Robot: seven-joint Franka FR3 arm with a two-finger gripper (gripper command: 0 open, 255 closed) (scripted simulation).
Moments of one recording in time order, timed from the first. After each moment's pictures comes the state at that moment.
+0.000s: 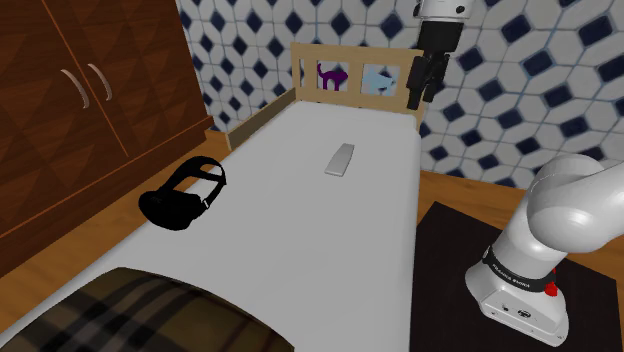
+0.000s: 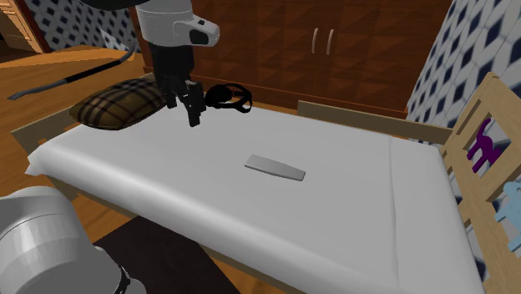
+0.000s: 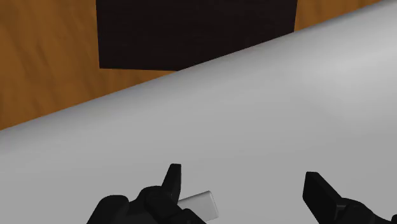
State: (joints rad) arm -0.01 -0.74 -0.01 -2.29 0.10 1.53 -0.02
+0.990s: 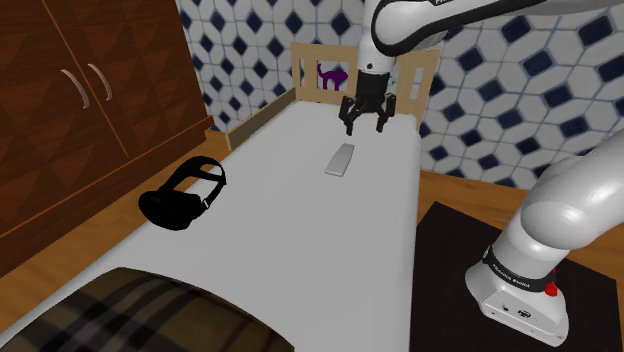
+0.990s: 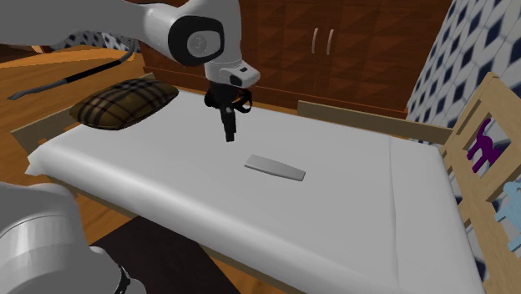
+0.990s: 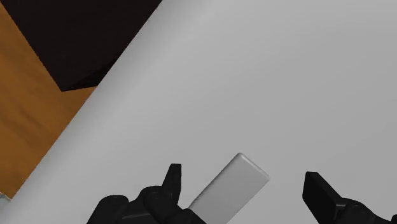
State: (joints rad) arm -0.14 -0.37 0.15 -2.28 0.12 1.92 0.51
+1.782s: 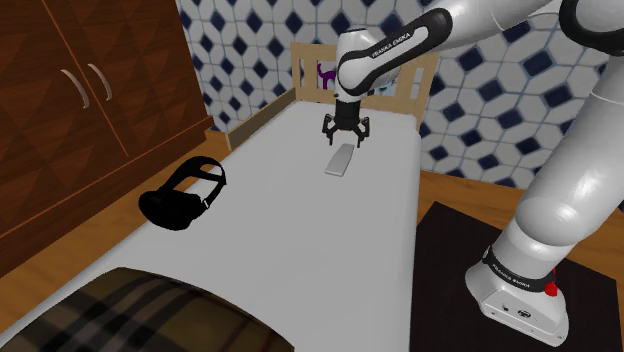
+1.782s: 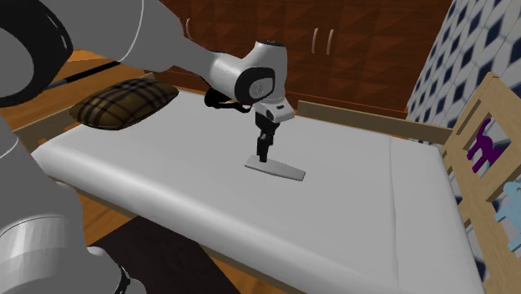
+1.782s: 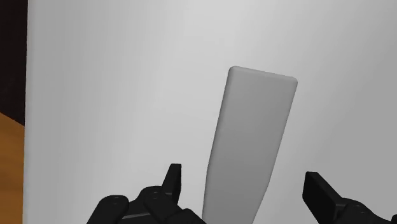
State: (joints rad) arm -0.24 0.04 0.17 -2.13 0.01 2.16 0.99
